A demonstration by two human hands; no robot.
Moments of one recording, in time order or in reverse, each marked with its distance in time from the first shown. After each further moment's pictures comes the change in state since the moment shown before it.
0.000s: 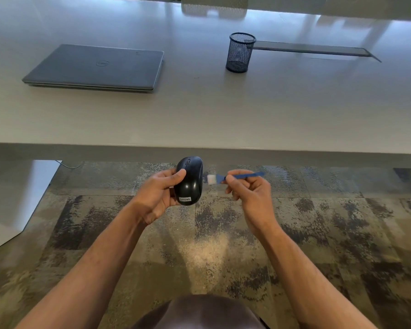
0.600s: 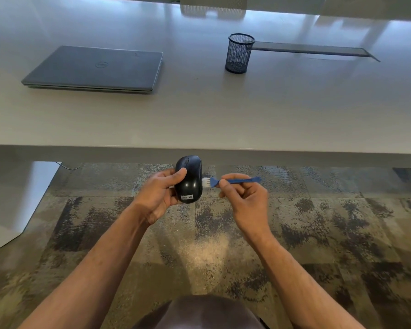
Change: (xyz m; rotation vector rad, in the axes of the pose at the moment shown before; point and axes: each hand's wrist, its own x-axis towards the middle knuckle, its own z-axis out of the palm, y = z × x) left_hand 0.004 0.000 0.004 0.004 0.082 0.017; right_hand -0.016 0.000 0.015 -0.105 0.077 -0.100
